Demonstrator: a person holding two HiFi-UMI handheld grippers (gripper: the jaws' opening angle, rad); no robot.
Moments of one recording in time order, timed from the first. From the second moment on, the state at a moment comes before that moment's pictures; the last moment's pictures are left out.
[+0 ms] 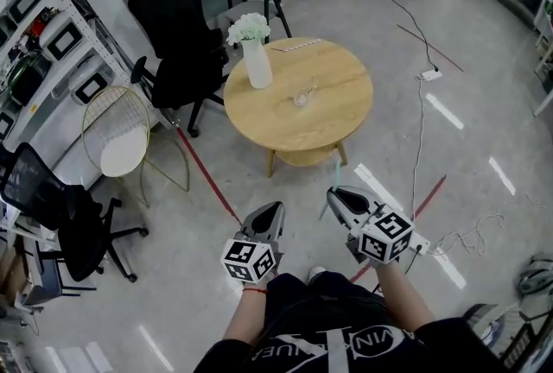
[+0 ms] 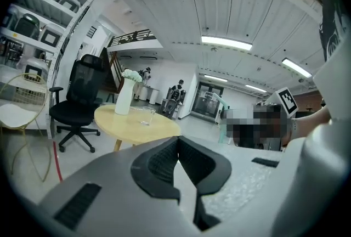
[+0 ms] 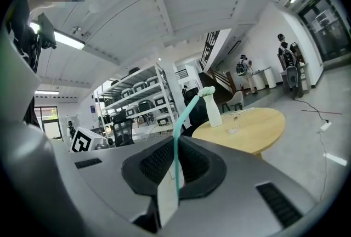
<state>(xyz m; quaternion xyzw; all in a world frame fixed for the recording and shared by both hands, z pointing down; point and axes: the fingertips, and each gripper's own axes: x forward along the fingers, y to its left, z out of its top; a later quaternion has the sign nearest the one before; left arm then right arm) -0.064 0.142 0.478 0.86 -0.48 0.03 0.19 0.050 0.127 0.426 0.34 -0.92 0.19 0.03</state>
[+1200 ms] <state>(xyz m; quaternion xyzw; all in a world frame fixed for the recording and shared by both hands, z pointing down) -0.065 -0.054 0.492 0.87 -0.44 0.03 0.21 0.030 -0.054 0.432 0.36 -0.91 0.20 0.03</state>
